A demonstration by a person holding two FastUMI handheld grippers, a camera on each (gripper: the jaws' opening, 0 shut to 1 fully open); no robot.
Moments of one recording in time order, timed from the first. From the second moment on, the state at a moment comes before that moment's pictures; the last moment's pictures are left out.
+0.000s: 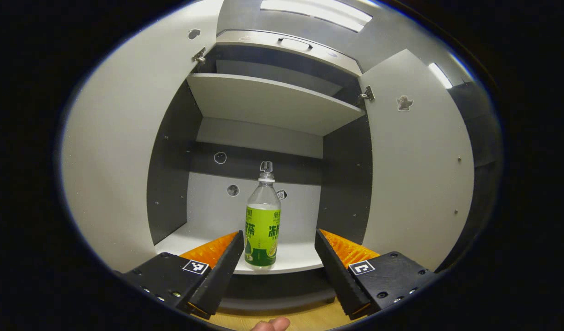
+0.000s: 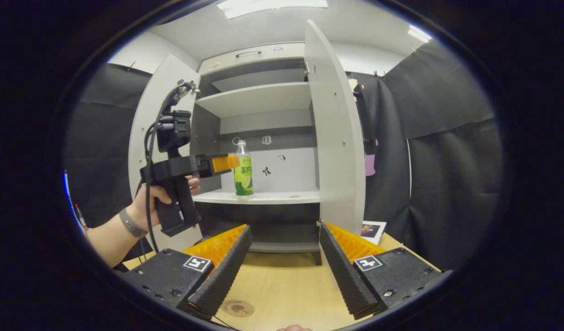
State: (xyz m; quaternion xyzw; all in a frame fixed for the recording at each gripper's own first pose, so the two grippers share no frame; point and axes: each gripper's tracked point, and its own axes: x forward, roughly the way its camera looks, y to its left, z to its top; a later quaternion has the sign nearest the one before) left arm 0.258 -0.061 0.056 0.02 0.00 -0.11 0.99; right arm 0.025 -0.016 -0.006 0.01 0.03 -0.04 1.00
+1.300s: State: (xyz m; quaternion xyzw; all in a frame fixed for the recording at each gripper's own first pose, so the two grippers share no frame) left arm 0.356 -0.056 0.054 0.03 -0.01 -0.08 1.00; right arm 0.017 -0.040 -0.003 0.02 0.02 -0.09 1.00
